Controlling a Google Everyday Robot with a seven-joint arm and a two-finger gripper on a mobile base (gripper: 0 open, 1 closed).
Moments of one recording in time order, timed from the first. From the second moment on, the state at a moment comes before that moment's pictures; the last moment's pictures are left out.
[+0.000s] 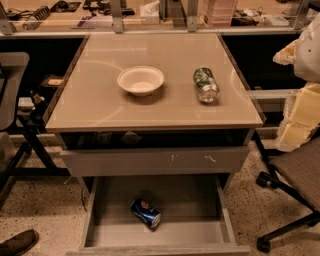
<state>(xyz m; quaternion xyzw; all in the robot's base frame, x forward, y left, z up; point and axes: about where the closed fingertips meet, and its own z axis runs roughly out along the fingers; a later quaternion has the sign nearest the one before) 0.438 -0.217 0.976 -0.60 0.78 -0.03 0.16</state>
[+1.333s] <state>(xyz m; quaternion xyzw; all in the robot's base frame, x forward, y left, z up) 0.393 -0.169 0.881 -0.56 0.82 0.03 0.13</state>
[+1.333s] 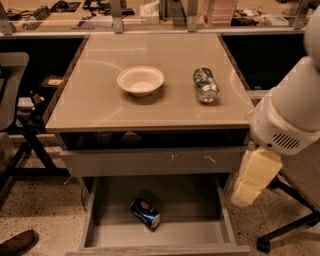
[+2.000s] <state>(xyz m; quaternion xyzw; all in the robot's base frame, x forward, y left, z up) 0.374 -0.147 0.841 -0.56 0.82 0.07 0.10</state>
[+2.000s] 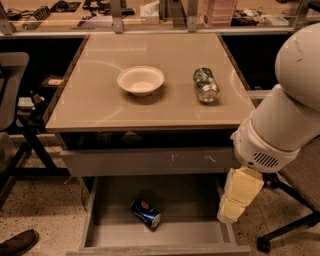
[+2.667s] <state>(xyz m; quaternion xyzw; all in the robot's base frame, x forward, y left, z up) 0.377 -0.122 0.754 -0.52 0.85 0.08 0.09</state>
